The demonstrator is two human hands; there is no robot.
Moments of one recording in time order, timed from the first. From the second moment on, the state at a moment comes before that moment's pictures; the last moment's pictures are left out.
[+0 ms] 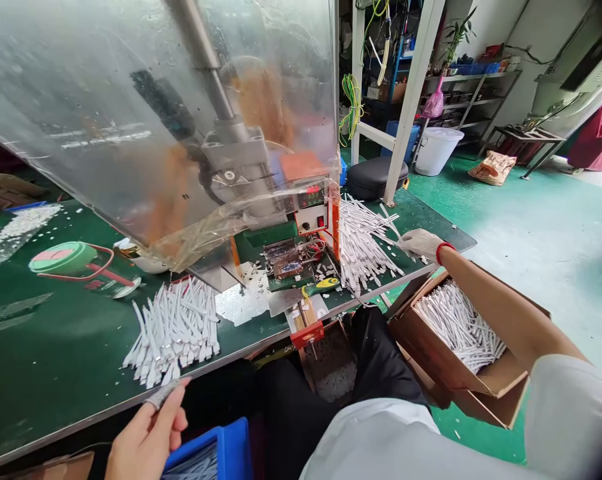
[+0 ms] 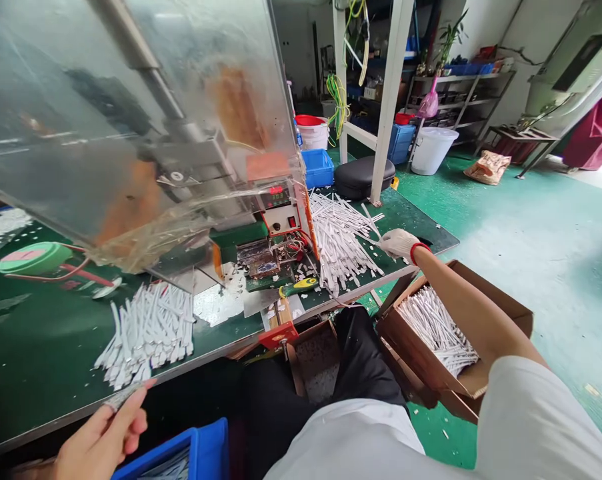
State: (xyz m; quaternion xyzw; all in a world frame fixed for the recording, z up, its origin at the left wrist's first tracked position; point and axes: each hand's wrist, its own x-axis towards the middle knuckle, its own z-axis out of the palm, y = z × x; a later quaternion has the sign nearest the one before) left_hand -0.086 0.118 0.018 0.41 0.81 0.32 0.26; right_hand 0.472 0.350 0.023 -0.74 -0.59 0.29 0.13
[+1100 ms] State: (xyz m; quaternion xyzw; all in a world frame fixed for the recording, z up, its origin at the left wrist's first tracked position) left_hand 0.121 0.141 -0.001 0.44 0.47 0.35 0.68; right_hand 0.296 0.223 0.038 -0.45 -0.57 0.64 0.26
